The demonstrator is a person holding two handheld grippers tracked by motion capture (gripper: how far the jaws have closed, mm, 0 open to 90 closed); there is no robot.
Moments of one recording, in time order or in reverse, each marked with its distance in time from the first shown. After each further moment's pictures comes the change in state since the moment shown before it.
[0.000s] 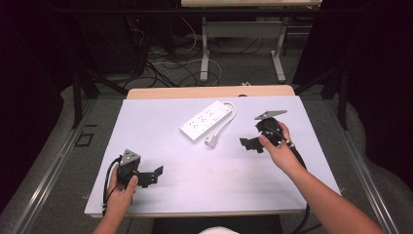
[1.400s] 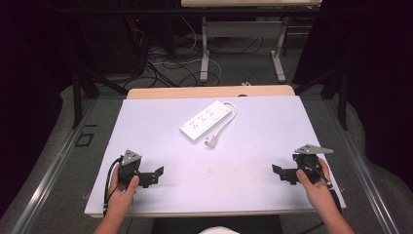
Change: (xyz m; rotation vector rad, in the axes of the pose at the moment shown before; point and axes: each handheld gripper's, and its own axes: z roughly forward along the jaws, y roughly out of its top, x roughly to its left) left arm -0.002 -0.001 0.002 0.011 0.005 -0.006; right arm -0.031 -0.118 -0.065 -0.068 -0.047 0.120
